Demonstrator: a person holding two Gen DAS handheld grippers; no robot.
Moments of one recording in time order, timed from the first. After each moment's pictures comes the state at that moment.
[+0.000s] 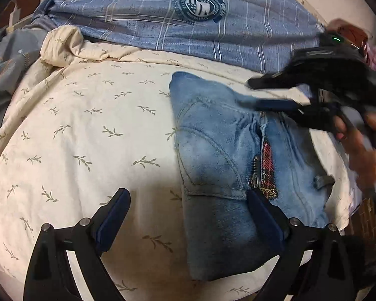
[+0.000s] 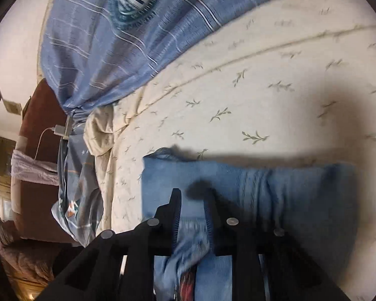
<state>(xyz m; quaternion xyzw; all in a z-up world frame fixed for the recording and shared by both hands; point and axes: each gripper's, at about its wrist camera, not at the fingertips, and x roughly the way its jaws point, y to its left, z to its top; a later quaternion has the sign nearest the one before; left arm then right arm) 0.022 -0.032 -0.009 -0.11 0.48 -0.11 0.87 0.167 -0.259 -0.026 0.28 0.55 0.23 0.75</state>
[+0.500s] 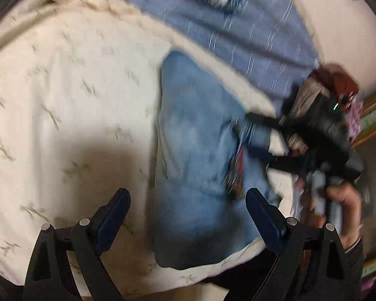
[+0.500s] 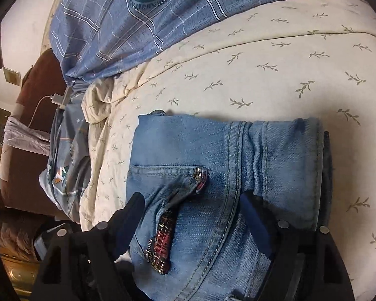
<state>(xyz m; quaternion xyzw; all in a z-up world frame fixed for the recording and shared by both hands) 0.039 -0.017 -0.033 -0.28 0.54 -0.19 0.77 0.142 -0.270 -0.041 0.24 0.58 0.23 0.74</state>
